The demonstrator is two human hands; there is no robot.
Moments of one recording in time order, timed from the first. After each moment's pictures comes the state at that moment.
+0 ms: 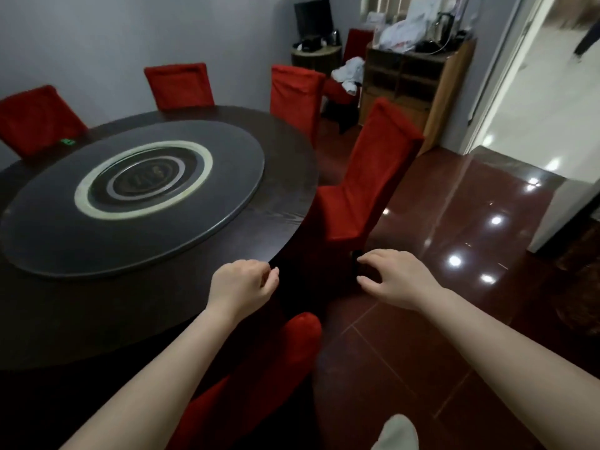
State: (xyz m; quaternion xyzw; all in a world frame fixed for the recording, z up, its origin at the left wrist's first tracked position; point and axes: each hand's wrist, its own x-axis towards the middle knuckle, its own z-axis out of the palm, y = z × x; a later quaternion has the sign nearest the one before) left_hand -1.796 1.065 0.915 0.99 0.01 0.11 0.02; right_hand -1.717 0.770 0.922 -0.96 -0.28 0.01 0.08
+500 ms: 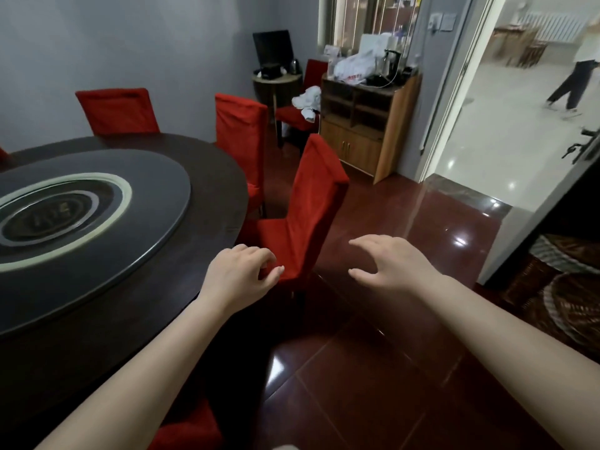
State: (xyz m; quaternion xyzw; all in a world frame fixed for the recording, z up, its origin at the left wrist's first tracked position) left_hand -1.582 0.857 0.954 0.98 -0.08 0.17 0.08; right_hand -1.521 0.565 0.980 -0.95 -0.29 -0.02 0.07
